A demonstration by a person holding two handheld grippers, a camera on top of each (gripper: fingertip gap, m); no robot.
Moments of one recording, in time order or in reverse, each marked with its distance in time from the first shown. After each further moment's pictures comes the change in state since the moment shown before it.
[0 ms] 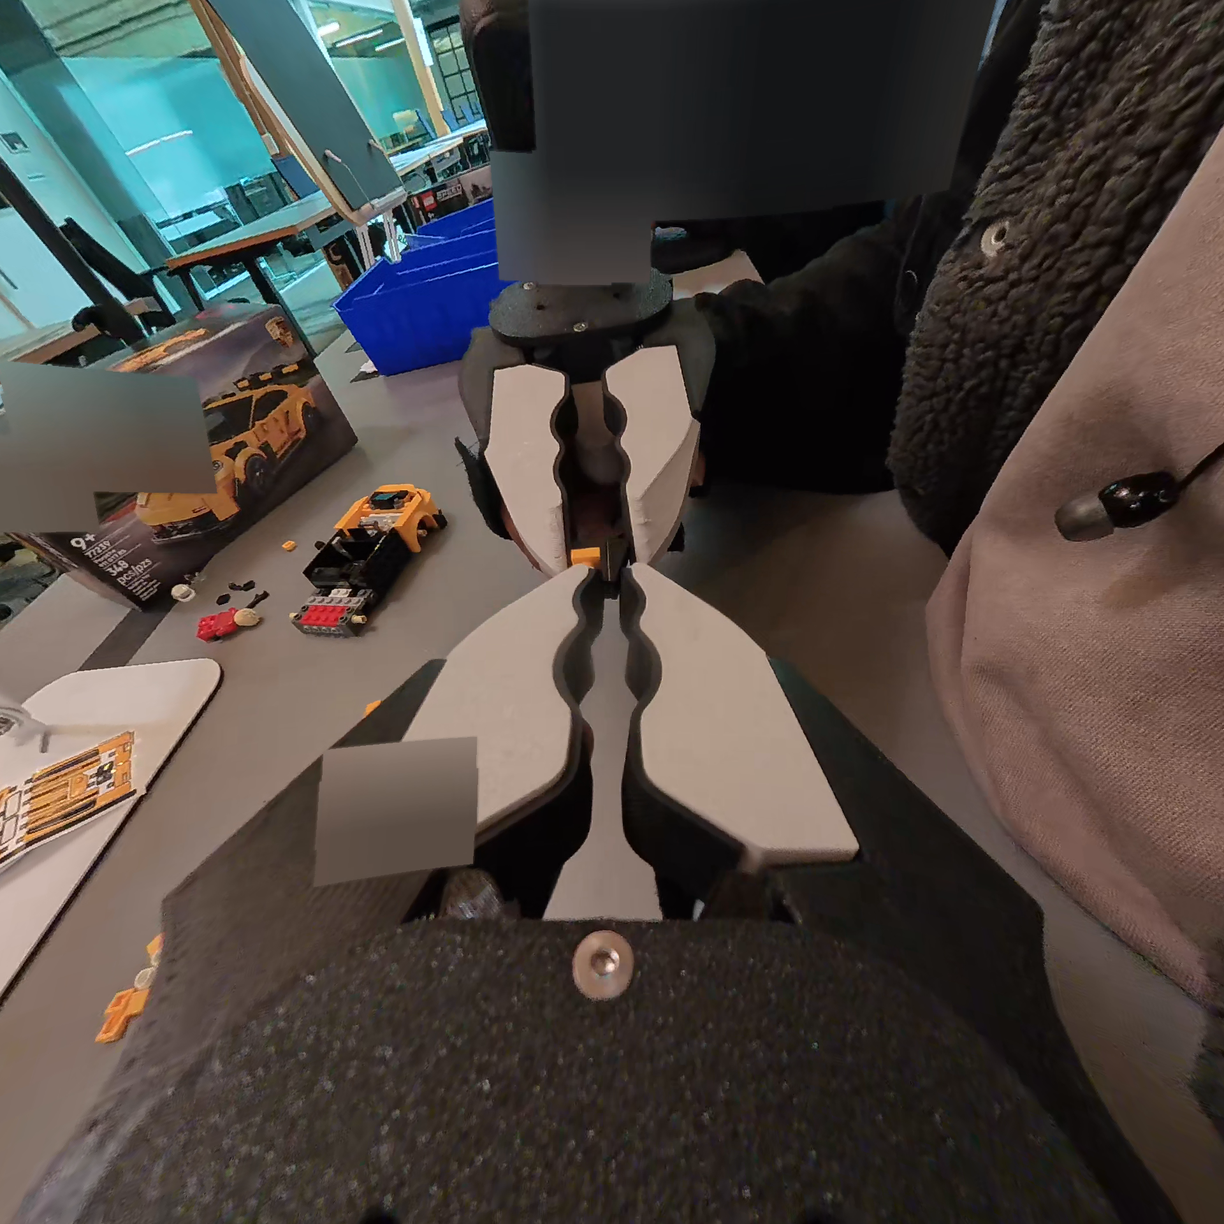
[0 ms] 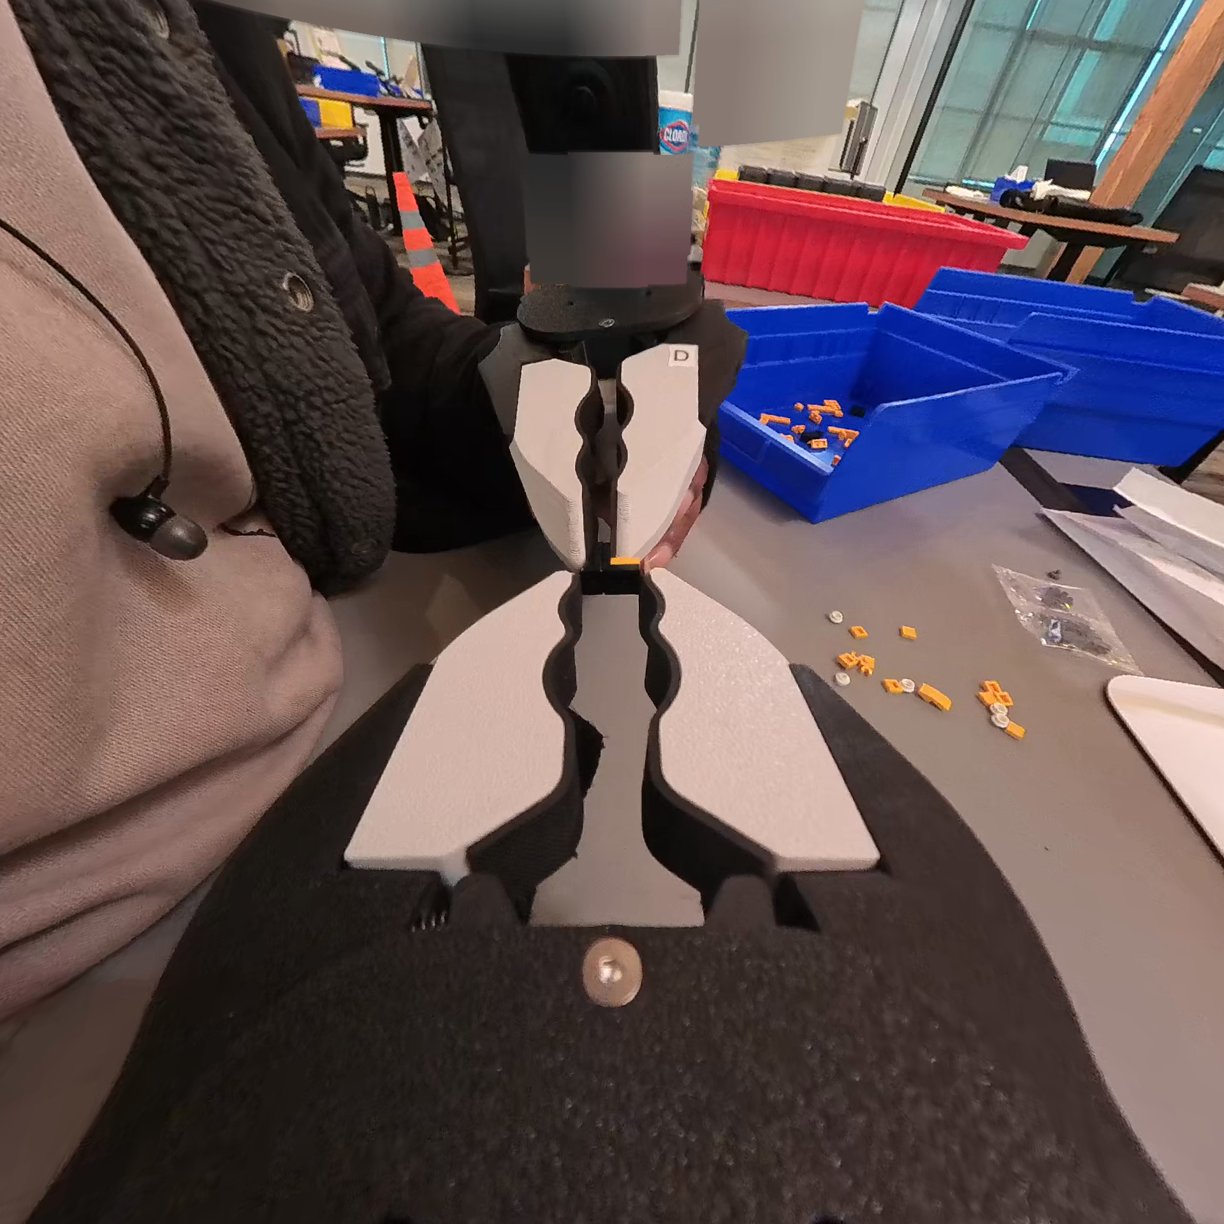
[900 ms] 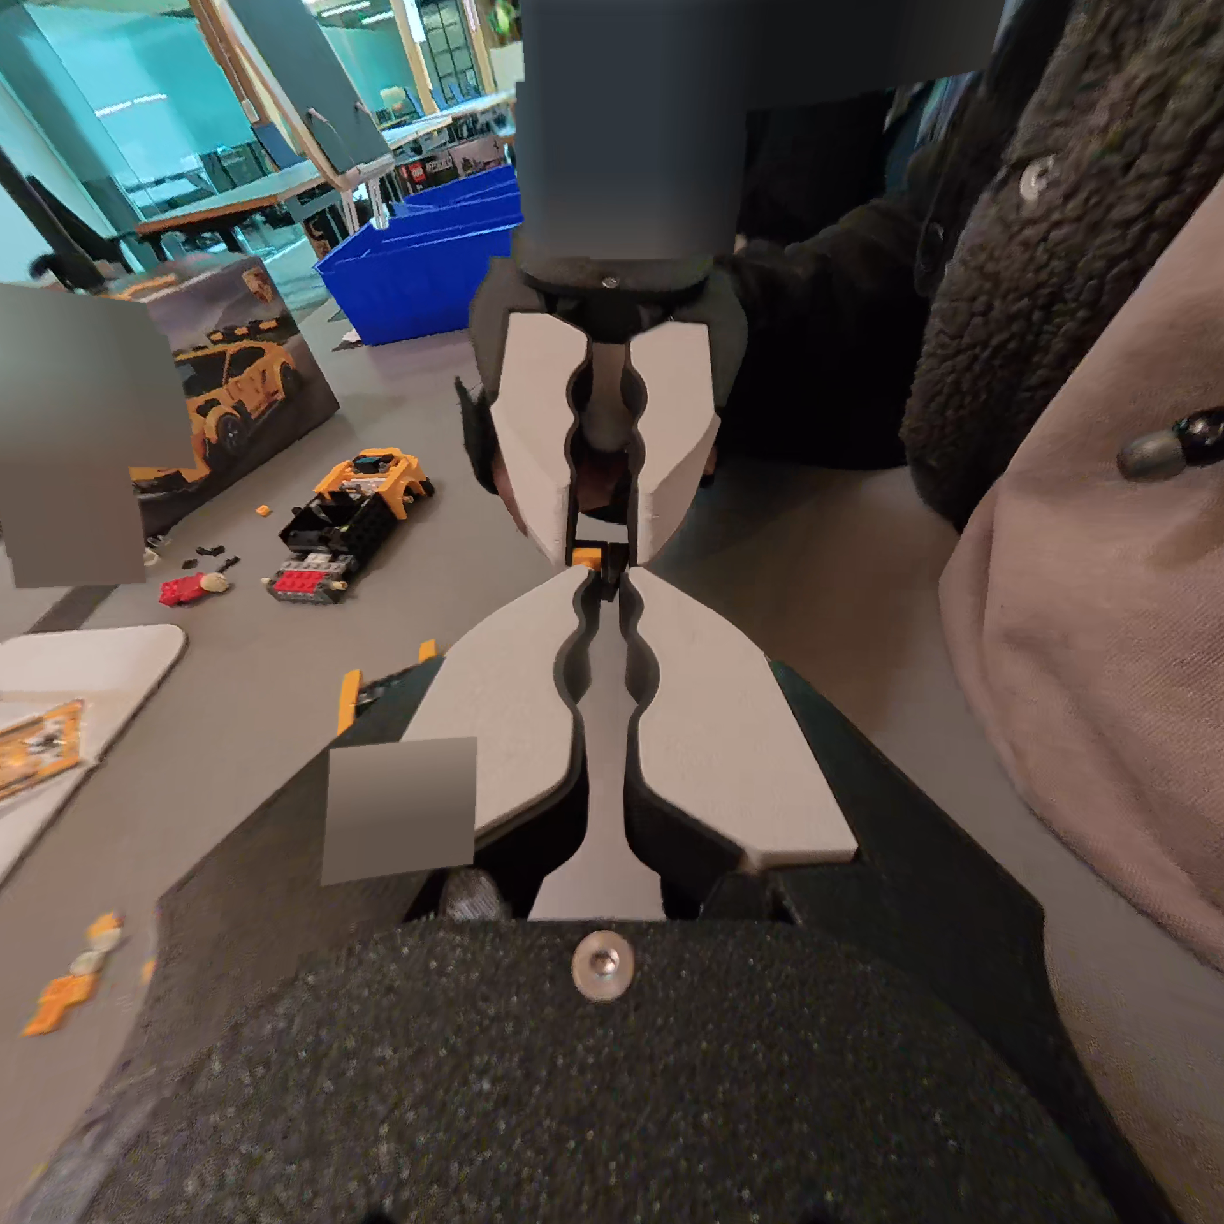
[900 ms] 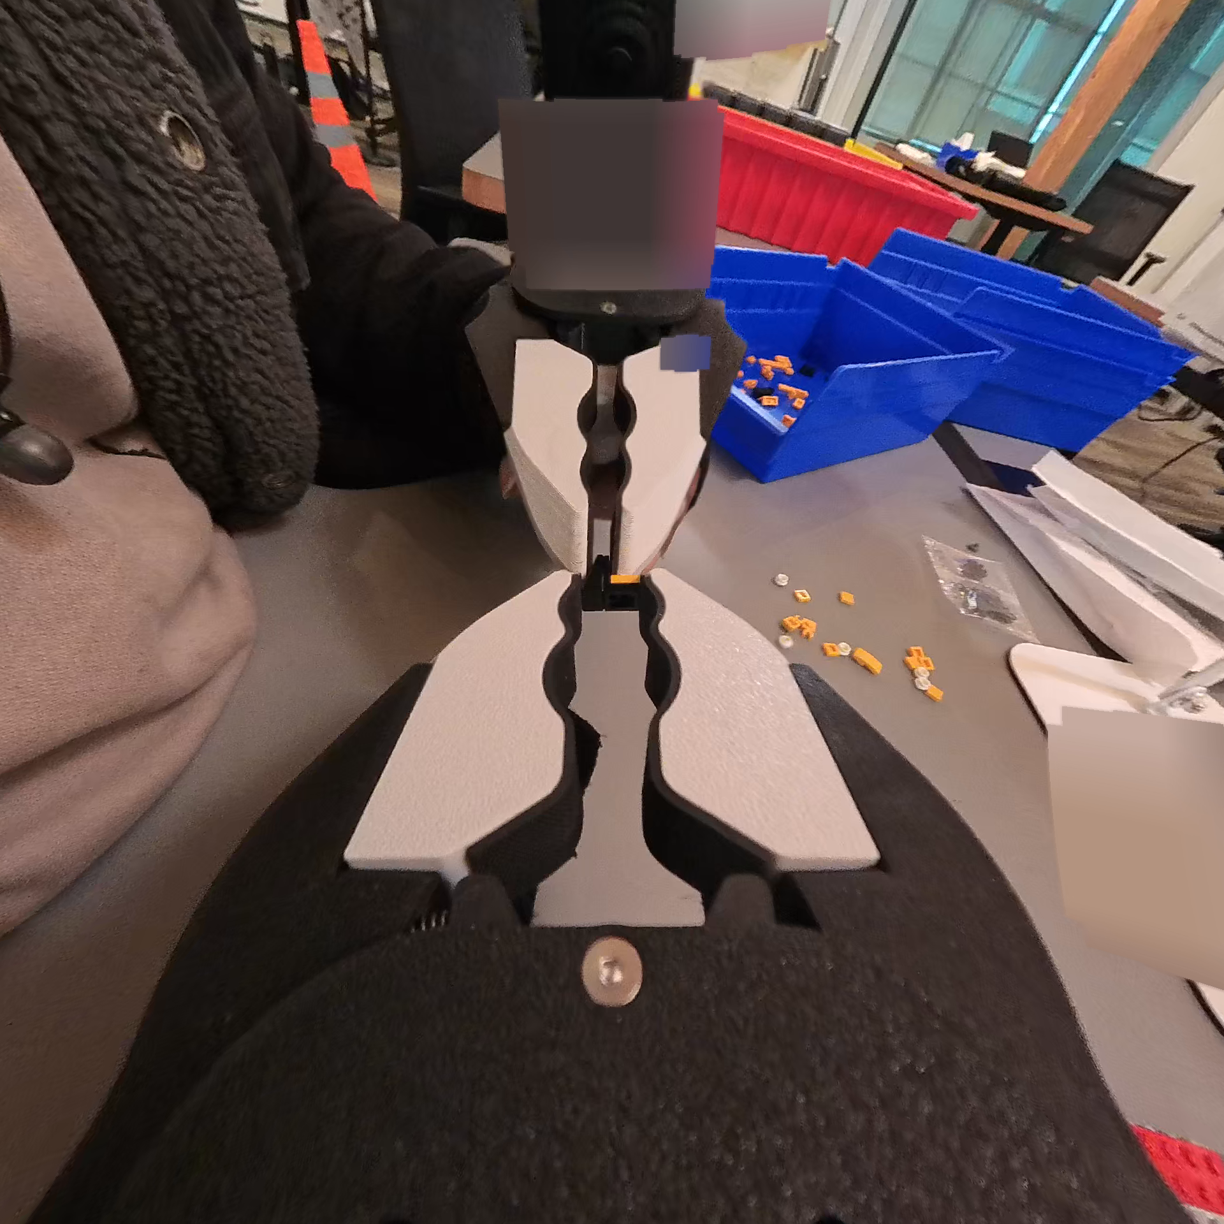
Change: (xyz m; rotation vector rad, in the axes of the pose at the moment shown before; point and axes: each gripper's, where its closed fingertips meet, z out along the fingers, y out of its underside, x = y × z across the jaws) left arm -0.004 0.021 0.003 -0.010 0.019 -0.038; right arm 0.008 0.016 0.004 -0.101 0.096 -0.109
